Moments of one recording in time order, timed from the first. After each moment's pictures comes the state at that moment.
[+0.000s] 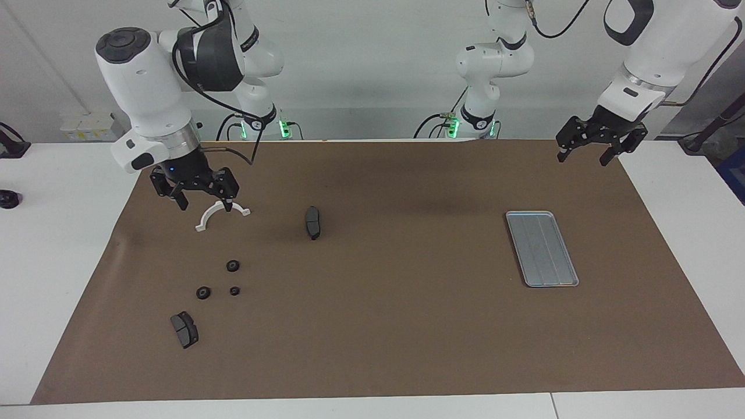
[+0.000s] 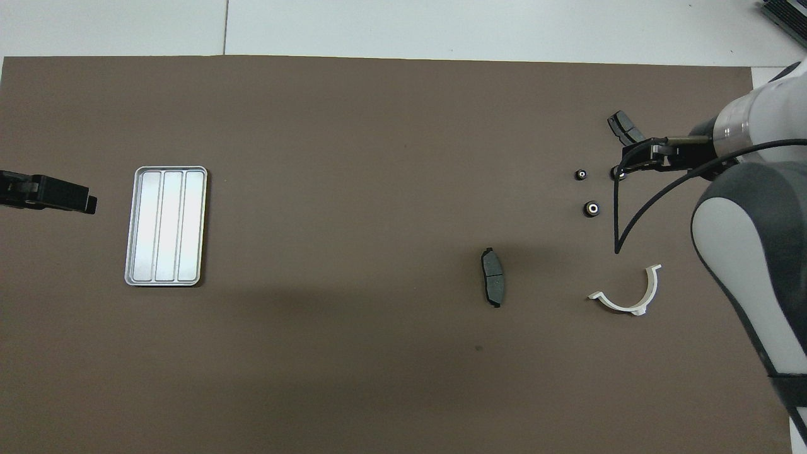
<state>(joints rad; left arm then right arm) 0.02 -0.03 -0.03 -1.62 -0.06 1.61 0.14 -0.02 0.10 0.09 -1.67 -0.02 1.85 0.16</state>
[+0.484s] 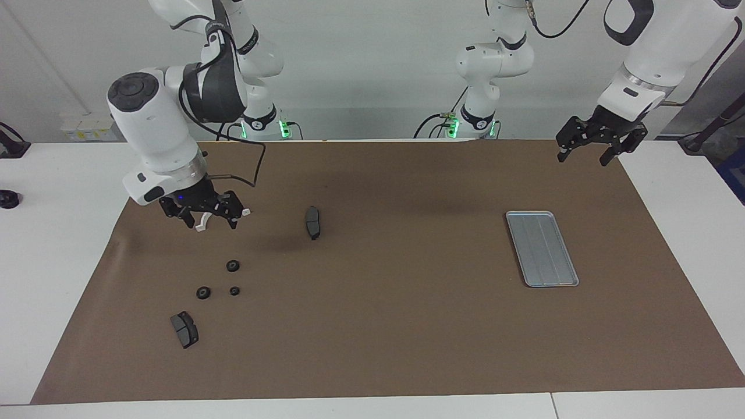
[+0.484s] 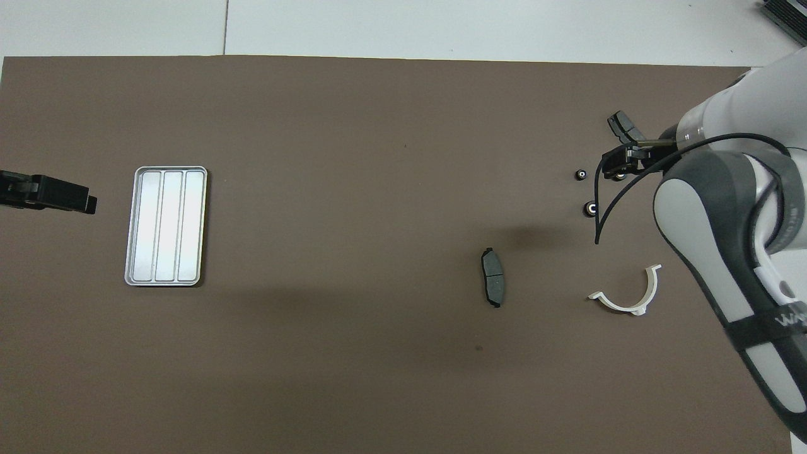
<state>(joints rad) 0.02 -0.03 -0.03 -1.62 -0.06 1.61 0.14 -0.02 0.22 0.08 -1.67 -0.03 1.92 0.13</state>
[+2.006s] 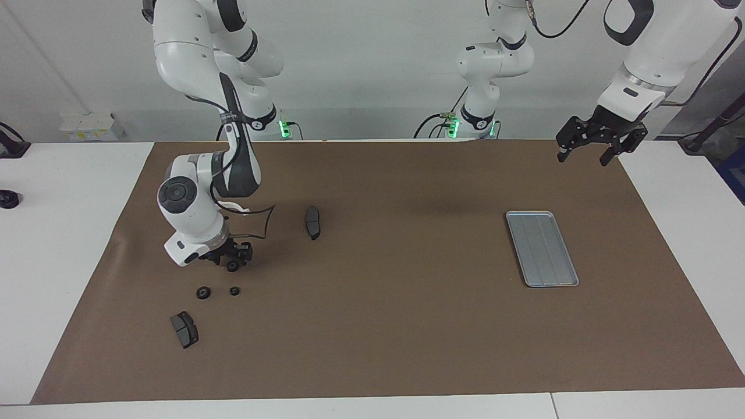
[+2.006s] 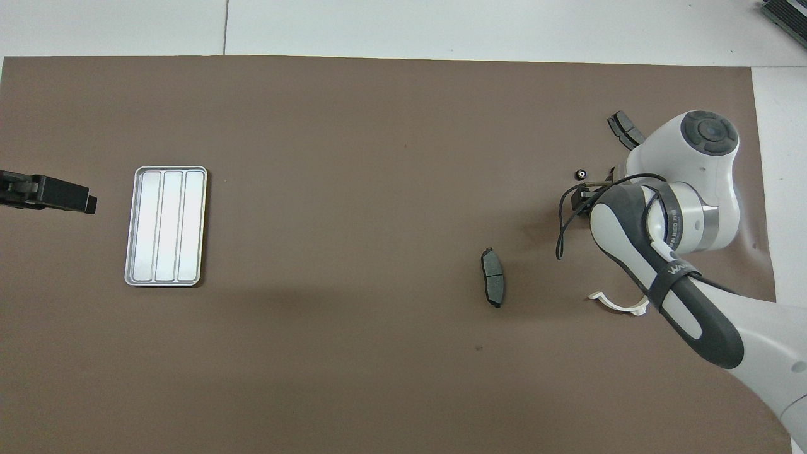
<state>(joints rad) 0.02 -0.03 -0.03 -1.62 -0.06 1.61 0.14 -0.05 0.40 0.08 -1.87 -0.08 2.17 0.11</state>
